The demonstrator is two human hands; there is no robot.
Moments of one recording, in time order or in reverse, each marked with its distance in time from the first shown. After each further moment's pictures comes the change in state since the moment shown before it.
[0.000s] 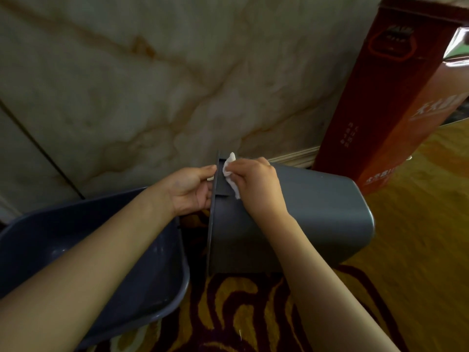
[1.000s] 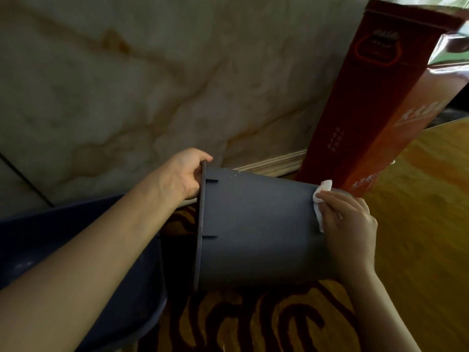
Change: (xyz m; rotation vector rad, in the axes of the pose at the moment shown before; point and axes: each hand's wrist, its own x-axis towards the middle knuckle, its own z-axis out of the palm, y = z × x) left_hand 0.018 0.034 0.048 0.013 0.308 -0.027; right_hand -0.072 0.084 -0.083 -0.252 0.300 0.367
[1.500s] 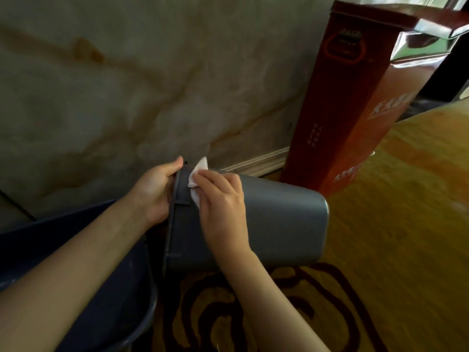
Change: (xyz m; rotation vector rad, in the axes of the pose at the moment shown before) left_hand -0.010 -0.025 -0.022 -0.191 -0.240 0.093; right_hand -0.021 -0.117 0.070 0.346 0.012 -0.339
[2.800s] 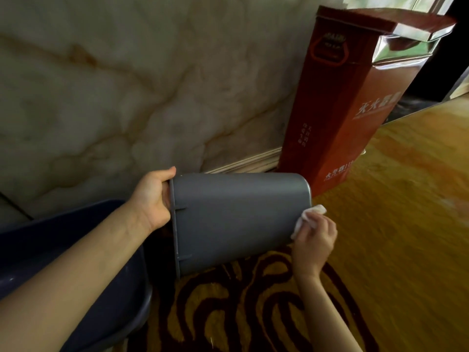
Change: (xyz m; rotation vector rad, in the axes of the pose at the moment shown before) left_hand -0.001 -0.016 0.000 0.040 0.173 0.019; right_hand -0.075 0.142 -0.071 -0.175 0.390 0.623
